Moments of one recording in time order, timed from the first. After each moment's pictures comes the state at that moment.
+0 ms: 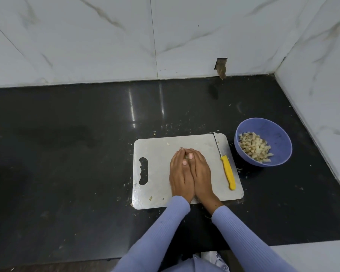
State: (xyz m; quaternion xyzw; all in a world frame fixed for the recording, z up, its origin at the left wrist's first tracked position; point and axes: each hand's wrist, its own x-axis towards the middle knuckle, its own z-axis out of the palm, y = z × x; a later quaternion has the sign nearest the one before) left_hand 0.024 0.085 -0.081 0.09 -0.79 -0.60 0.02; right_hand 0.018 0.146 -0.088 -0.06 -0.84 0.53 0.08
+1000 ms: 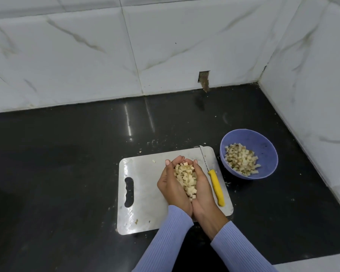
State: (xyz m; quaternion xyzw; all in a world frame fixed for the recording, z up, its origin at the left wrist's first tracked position) left_hand 0.009 0.126 -0.005 0.31 -0.43 -0.85 0.01; right_hand 0.011 0.160 -0.016 -0.32 -0.12 0.93 -0.09
